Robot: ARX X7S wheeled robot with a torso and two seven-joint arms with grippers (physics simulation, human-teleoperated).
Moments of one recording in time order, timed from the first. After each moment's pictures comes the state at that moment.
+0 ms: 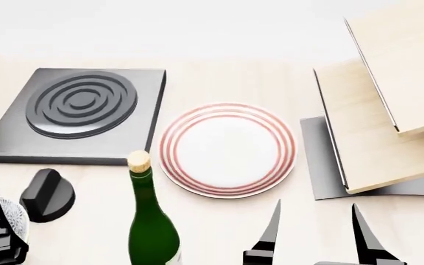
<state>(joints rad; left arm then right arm) -0.01 -0.25 0.02 0.42 -0.19 -0.12 -0.35 0.04 0.26 -0.18 -0.37 0.17 0.13 0.31</state>
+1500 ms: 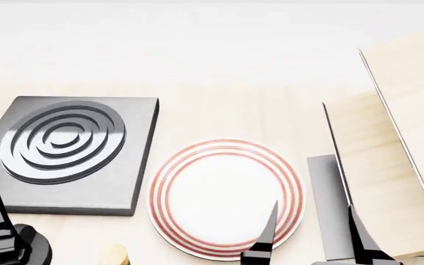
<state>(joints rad) -0.02 -0.28 0.05 0.41 -0.20 -0.12 -0.37 0.05 0.28 -0.21 -0.35 0.19 0.12 0.34</state>
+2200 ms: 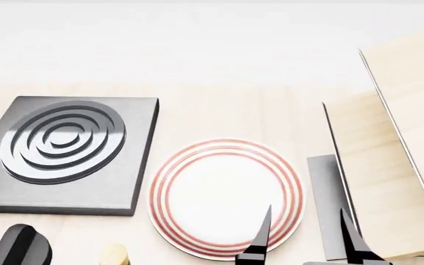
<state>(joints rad) 0.01 -0.34 -0.02 0.42 -0.17 -0.20 -0.45 0.06 0.28 -0.24 -0.29 0.18 0.10 0.34</state>
